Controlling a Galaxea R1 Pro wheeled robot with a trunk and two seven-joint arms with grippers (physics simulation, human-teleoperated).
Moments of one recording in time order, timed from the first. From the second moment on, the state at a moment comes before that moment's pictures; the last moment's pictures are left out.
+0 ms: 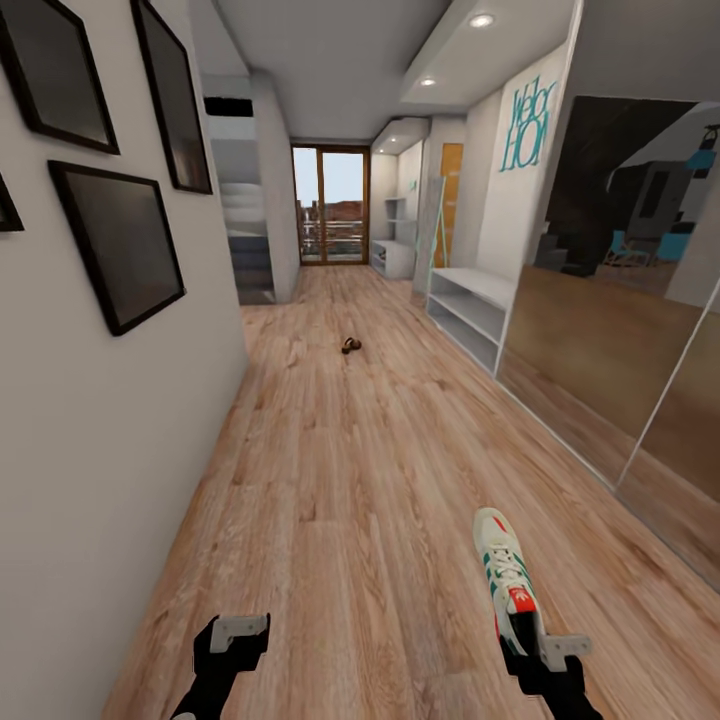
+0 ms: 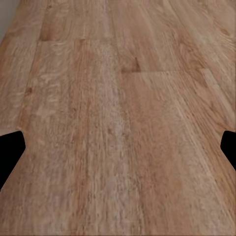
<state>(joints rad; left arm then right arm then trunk) -0.20 -0.01 -0.07 -0.74 0.05 -0.24 0.07 -0.27 -0.13 -0.09 -0.49 0.03 -0.35 0.09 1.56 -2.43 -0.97</state>
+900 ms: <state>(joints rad) -0.20 -0.01 -0.06 -0.74 0.05 -0.24 0.07 -0.27 -0.13 -0.09 -0.45 0.03 -0.35 0.09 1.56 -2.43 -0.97</state>
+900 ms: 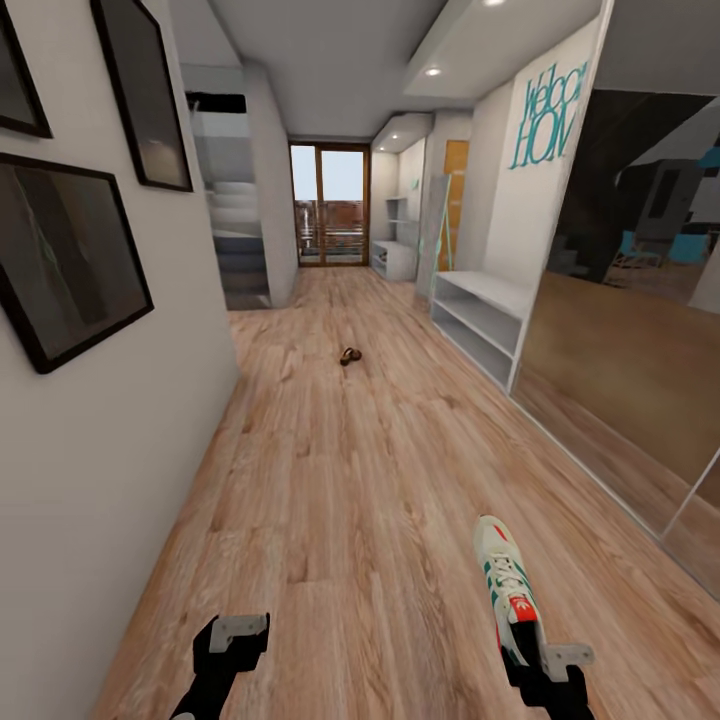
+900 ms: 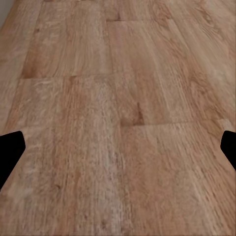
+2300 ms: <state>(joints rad) -0.20 -0.01 -0.07 -0.73 0.05 -0.24 0.07 -0.27 -0.13 -0.09 -0.45 0.03 -0.35 0.09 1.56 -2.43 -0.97</state>
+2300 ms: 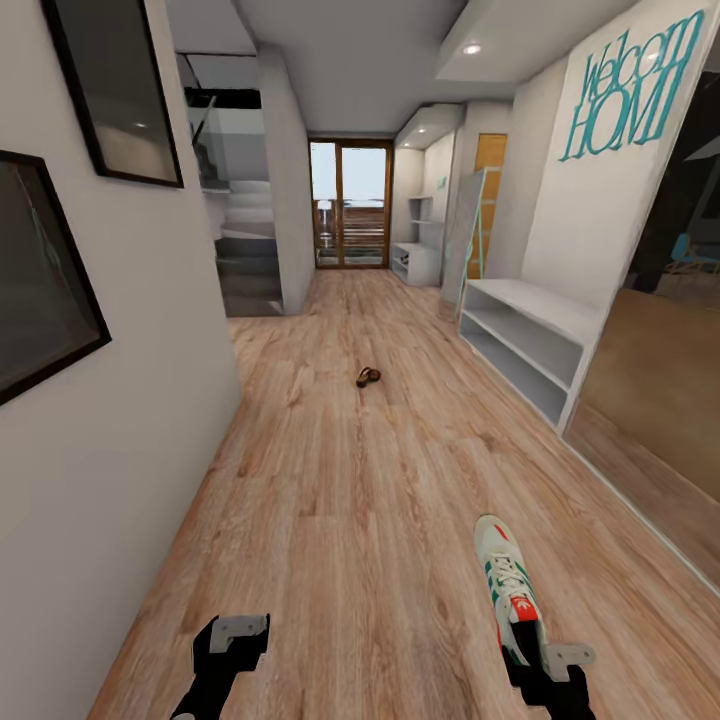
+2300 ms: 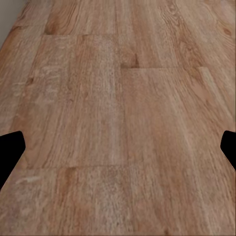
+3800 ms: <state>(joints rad) -0.20 -0.01 -0.06 -0.73 0.05 -0.24 0.07 -0.27 -0.13 -0.09 -0.45 0.03 -0.35 0.09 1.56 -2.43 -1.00</state>
